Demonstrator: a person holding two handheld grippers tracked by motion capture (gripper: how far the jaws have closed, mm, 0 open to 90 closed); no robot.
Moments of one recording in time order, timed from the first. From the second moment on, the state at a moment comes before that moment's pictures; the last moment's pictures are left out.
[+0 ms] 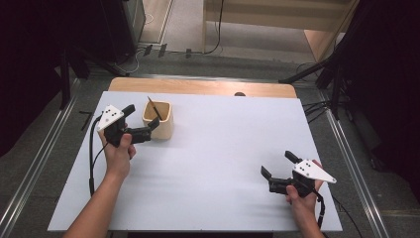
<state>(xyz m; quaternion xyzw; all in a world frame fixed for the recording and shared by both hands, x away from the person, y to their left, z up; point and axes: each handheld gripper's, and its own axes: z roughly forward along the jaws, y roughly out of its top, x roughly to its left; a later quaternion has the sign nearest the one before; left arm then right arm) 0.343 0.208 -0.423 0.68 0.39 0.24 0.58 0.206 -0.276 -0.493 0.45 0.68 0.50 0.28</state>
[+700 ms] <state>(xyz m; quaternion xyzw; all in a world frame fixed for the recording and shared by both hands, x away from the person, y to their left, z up) 0.282 0.238 -0.460 0.69 0.38 0.24 0.56 0.206 -0.277 -0.493 0.46 0.68 0.50 0.29</state>
